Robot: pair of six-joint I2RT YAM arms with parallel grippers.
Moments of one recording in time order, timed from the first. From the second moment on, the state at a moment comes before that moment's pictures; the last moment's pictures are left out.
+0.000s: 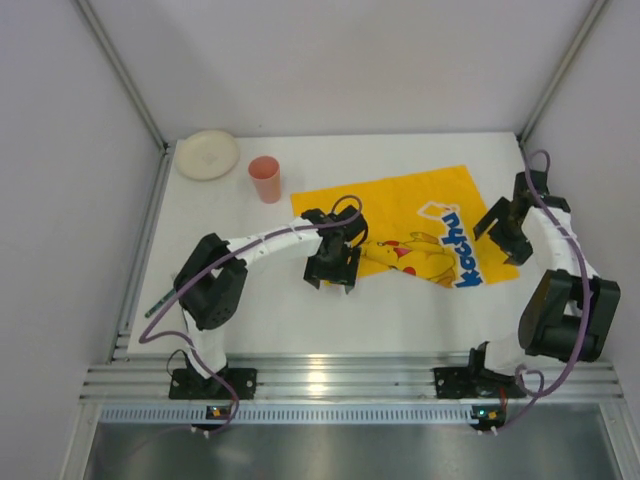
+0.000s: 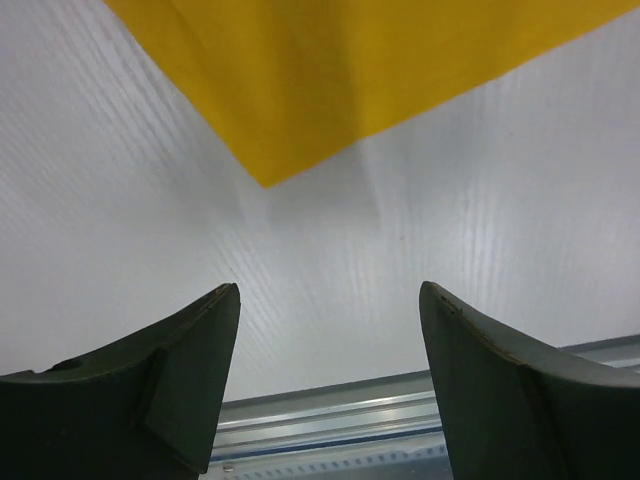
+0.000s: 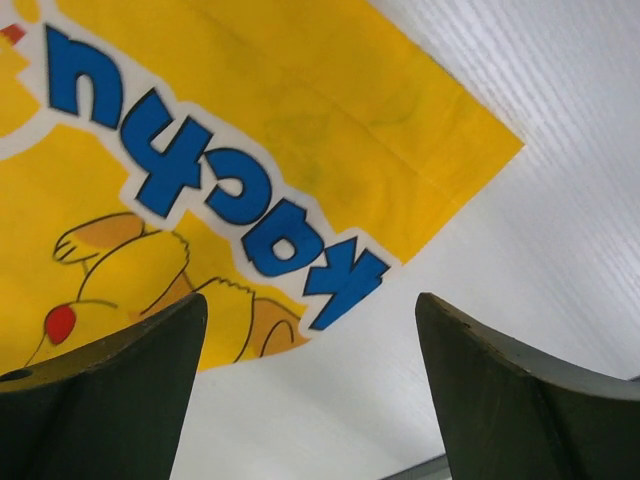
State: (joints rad) left arm -0.83 1.88 1.44 -0.91 -0.02 -0.64; right arm -0.22 1.48 1.11 -0.84 0.10 0.55
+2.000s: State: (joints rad) left arm -0.77 1.41 1.12 -1.16 -0.27 -0.85; right arm 0.03 1.24 0.93 -0.86 -0.01 0.52
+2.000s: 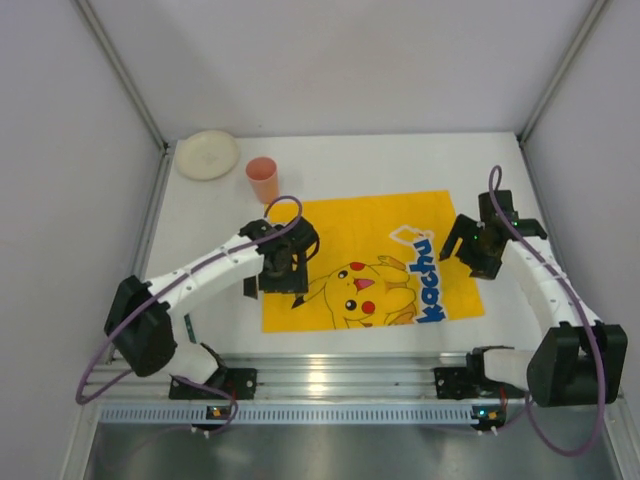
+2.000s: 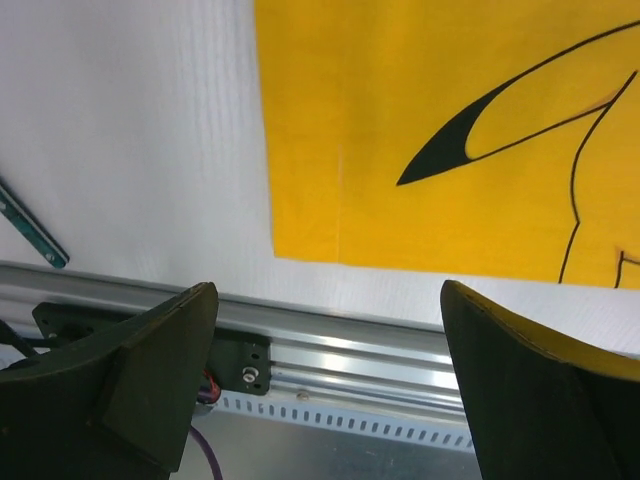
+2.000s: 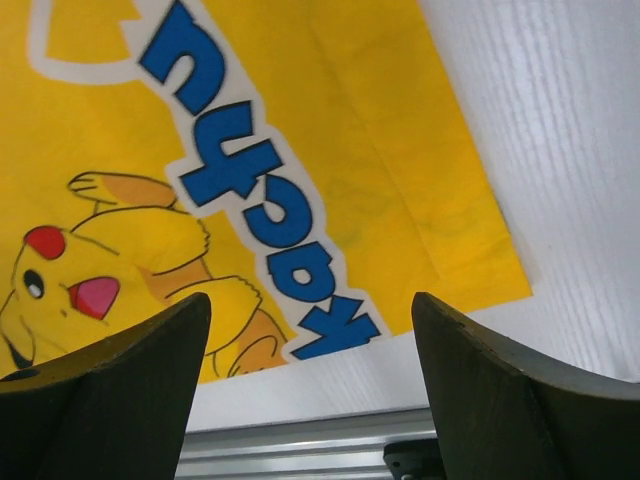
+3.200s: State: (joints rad) left arm -0.47 1.76 1.76 -0.90 -0.19 -0.56; right arm 0.37 1.52 1.47 -0.94 -0.11 0.50
